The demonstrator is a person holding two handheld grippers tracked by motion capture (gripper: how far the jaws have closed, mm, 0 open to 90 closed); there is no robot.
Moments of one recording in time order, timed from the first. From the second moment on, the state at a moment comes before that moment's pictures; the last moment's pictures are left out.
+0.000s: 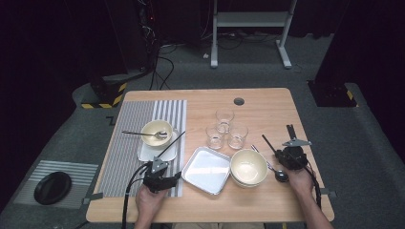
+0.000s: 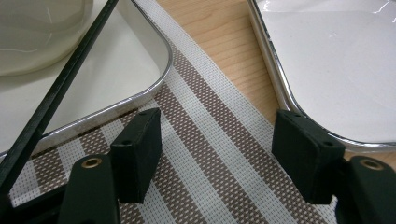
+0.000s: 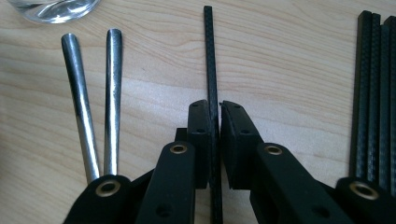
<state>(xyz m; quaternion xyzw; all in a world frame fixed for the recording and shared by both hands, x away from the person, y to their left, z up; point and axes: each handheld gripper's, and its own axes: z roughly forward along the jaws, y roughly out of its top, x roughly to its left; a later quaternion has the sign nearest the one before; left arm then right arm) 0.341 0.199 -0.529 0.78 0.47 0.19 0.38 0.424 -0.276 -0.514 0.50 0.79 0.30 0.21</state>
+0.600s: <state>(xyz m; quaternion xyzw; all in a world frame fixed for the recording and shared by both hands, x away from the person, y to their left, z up) 0.341 0.200 -0.529 0.78 0.46 0.19 0.38 0.427 -0.271 -0.512 0.49 0.79 0.29 0.21</state>
